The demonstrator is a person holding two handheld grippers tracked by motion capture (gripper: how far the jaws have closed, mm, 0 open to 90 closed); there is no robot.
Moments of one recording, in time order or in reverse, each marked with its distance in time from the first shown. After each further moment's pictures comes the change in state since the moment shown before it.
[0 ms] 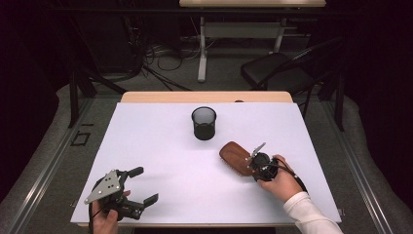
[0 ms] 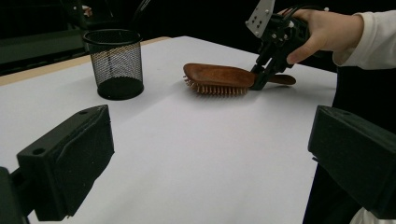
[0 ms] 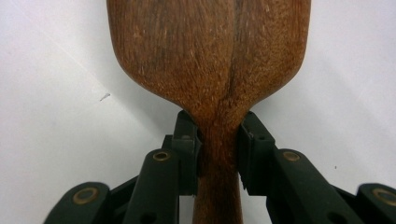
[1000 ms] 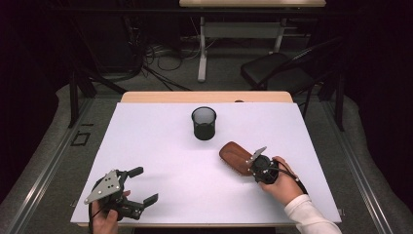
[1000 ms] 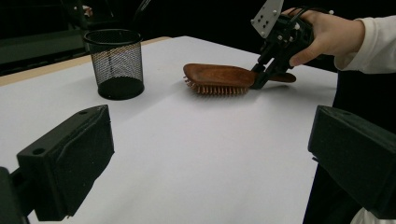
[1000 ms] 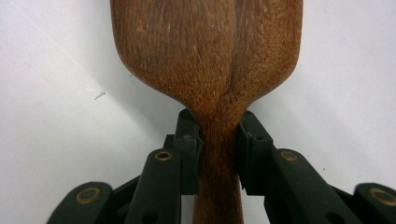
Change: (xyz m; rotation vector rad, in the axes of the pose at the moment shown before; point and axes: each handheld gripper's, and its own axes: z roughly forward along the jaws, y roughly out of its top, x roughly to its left) left arm 0.000 0.000 0.000 0.002 0.003 0.002; right arm 0.006 -0.007 -0.001 -0.057 -0.061 -0.034
